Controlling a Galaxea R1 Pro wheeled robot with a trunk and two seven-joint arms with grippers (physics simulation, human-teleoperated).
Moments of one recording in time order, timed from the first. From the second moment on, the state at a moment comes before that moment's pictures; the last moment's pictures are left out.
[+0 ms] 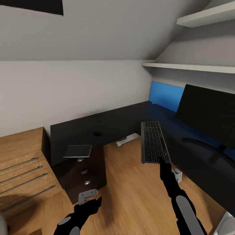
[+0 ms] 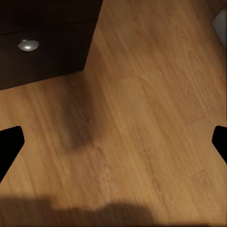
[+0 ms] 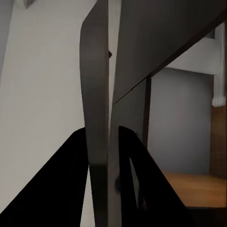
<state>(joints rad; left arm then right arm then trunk) -0.01 -0.04 -0.27 -1.55 0.49 0.53 0.39 -0.20 0.05 -0.05 -1.43 -1.34 0.01 0.03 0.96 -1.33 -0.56</state>
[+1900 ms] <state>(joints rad) -0.01 -0.04 -0.27 -1.54 0.49 0.53 0.39 -0.20 0.05 -0.08 -1.43 -1.34 0.01 0.03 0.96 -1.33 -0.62</state>
